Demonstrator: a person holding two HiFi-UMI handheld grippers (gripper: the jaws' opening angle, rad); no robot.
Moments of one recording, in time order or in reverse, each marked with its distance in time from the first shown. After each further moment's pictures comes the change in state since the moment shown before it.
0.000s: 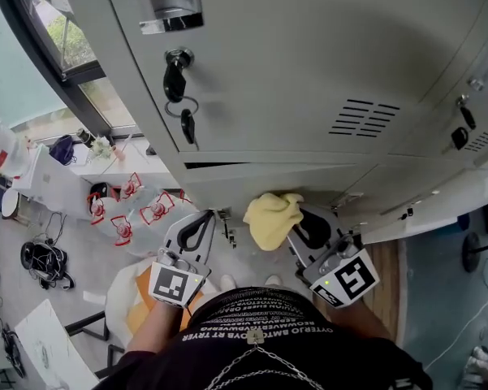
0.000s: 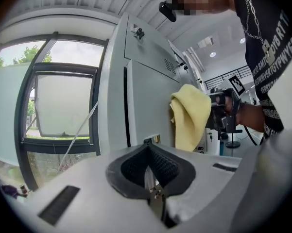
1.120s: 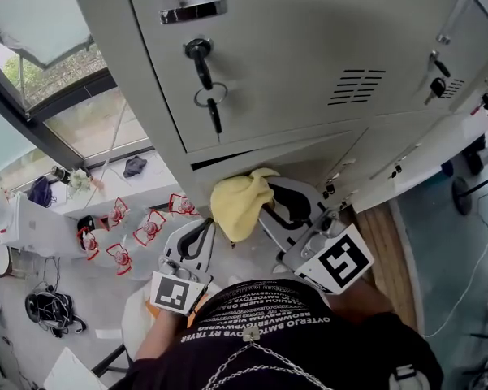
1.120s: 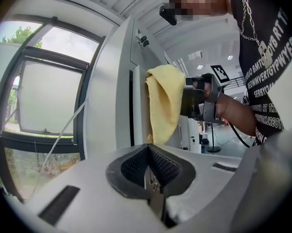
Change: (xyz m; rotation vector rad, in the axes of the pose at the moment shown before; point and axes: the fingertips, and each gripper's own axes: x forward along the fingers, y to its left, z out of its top) left arm -0.021 0.012 -0.006 -0.047 -0.045 -0.213; right arm 0.064 0.047 0.051 -0.124 -0.052 -0.104
